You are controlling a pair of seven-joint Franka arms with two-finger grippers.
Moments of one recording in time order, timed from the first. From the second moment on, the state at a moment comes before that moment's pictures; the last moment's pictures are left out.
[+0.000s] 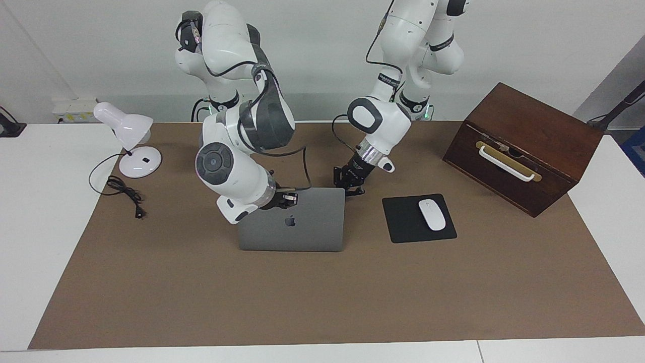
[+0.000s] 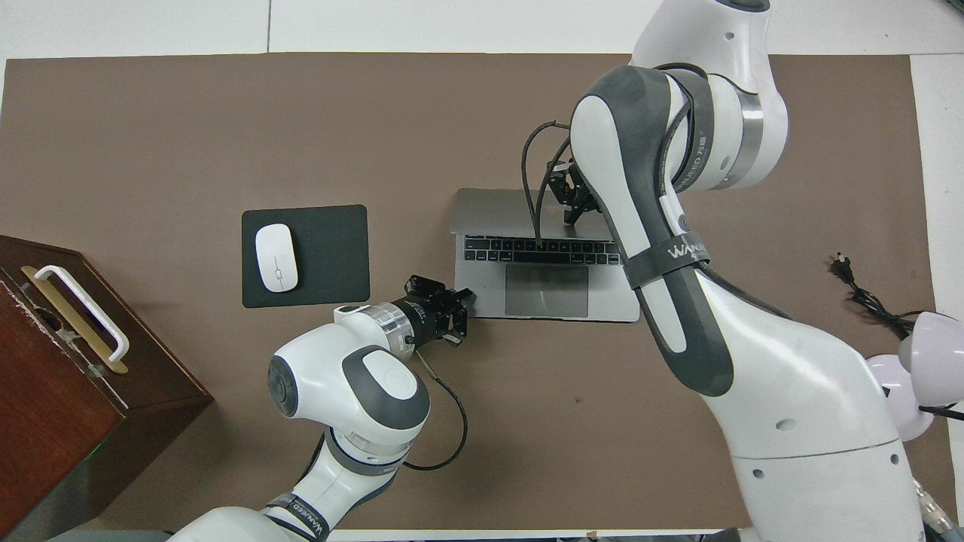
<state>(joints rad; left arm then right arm) -0.69 0.25 -0.07 -2.22 -1.66 2.94 -1.41 0.64 0.72 -0.58 -1.10 0.66 1.41 0.30</state>
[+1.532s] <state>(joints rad) -0.69 0.25 -0.06 -2.22 -1.71 2.93 -1.32 0.58 0.84 -0.59 -1.09 0.81 1.41 0.31</state>
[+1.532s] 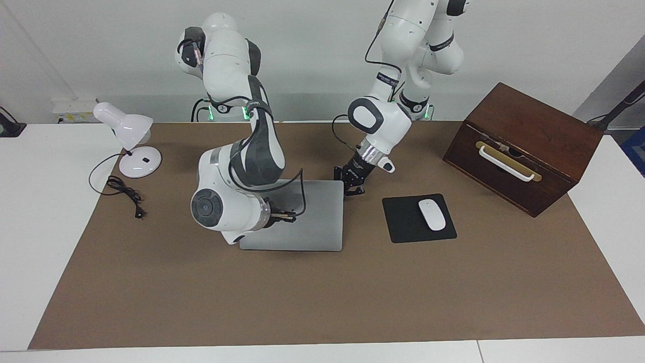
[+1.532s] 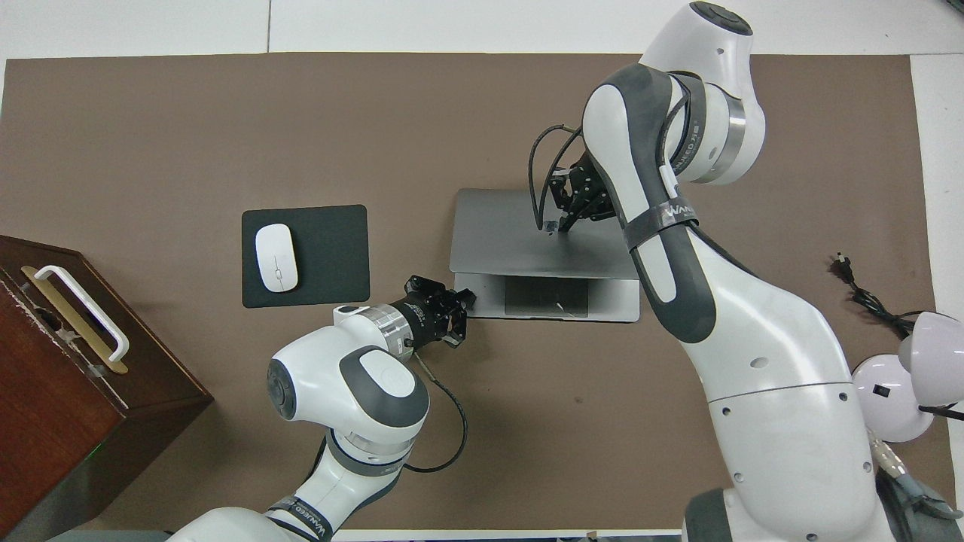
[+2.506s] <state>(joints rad) -0.68 0.24 -0.06 -2.23 -1.72 2.93 -1.29 0.58 0.88 -0.59 -1.08 0.83 1.42 0.32</state>
